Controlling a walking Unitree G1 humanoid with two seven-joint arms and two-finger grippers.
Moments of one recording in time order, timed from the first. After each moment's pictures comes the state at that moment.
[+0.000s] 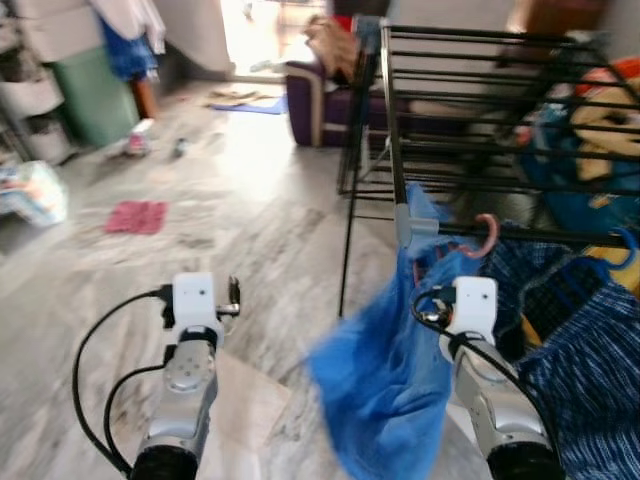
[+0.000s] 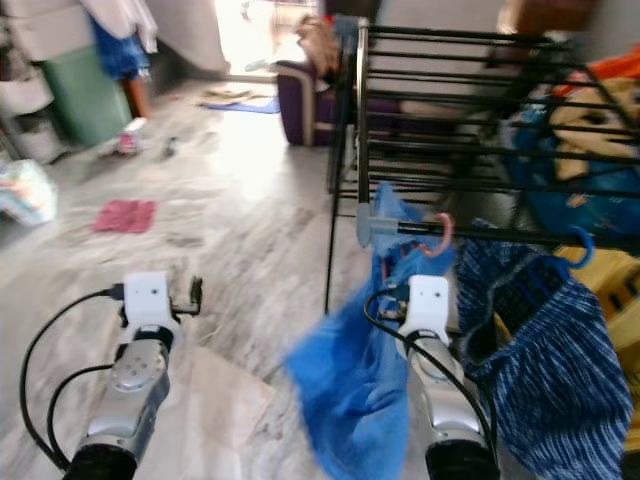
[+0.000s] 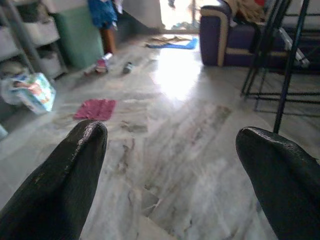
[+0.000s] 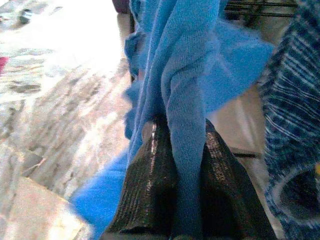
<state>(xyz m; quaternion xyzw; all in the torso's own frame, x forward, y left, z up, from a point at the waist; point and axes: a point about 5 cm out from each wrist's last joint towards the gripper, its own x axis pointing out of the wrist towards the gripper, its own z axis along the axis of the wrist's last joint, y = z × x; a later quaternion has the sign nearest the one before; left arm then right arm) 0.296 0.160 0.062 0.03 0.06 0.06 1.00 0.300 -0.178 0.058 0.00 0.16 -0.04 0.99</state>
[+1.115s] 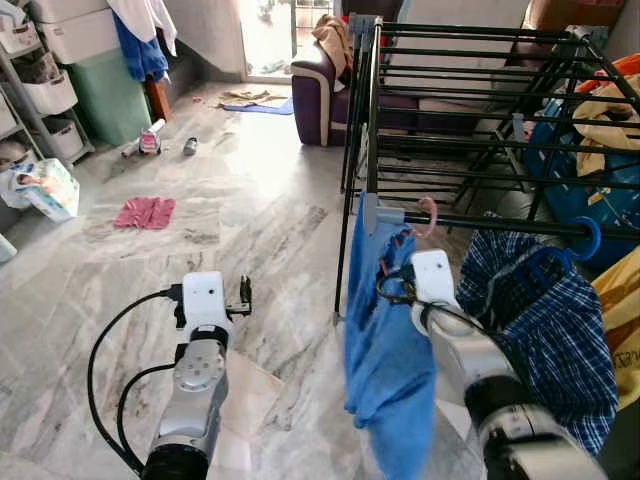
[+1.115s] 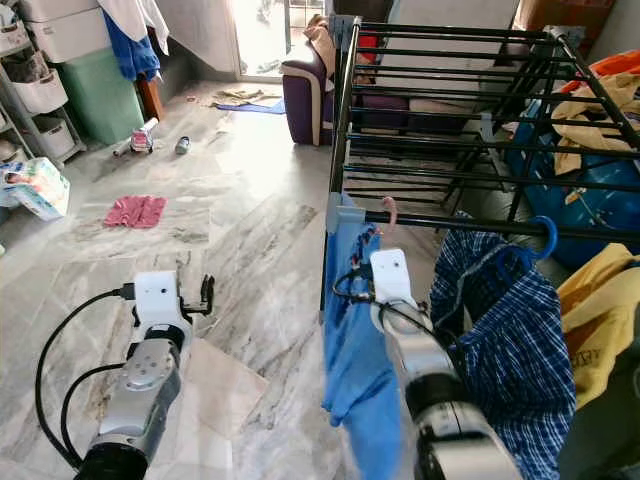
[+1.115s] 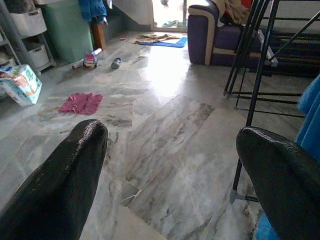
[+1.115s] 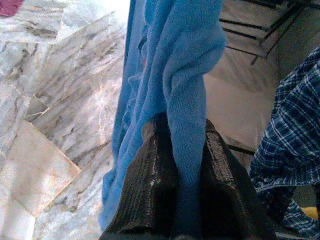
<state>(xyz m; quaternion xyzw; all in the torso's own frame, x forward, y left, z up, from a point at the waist) 0.295 0.153 0.060 0.01 0.07 0.05 1.00 0.347 -0.146 0.060 -0.07 0.24 0.03 0.97</state>
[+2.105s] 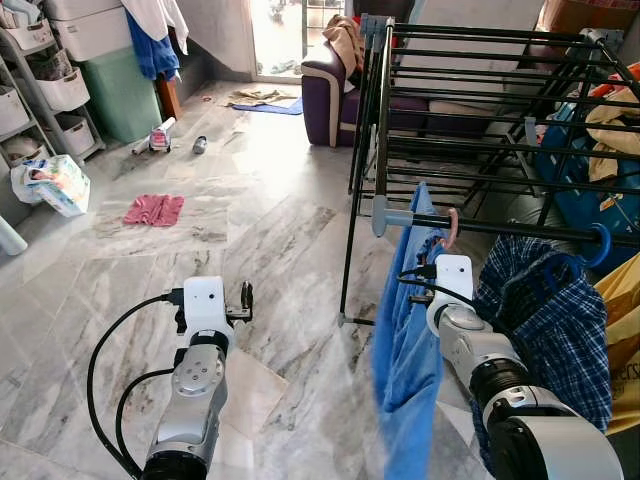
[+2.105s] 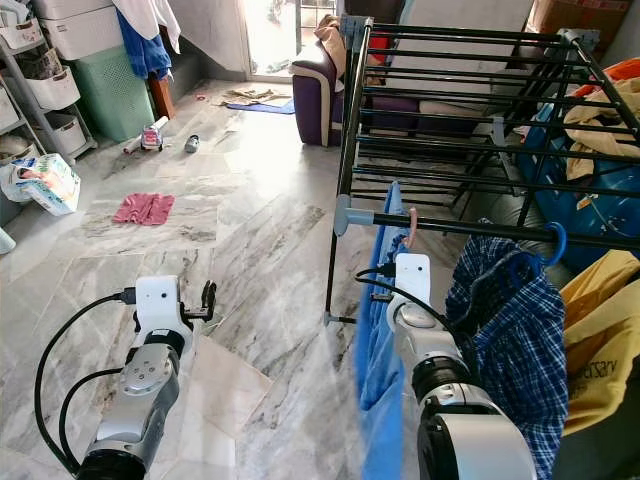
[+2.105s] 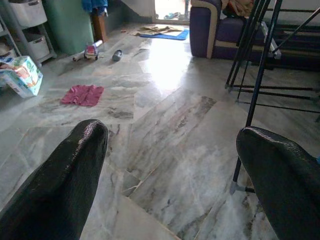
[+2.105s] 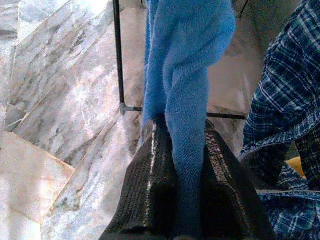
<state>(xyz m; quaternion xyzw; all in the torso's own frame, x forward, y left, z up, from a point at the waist) 0.290 0.153 0.057 0.01 0.08 0.04 1.00 0.344 -0.172 0.048 -0.01 0.28 -0.07 0.96</state>
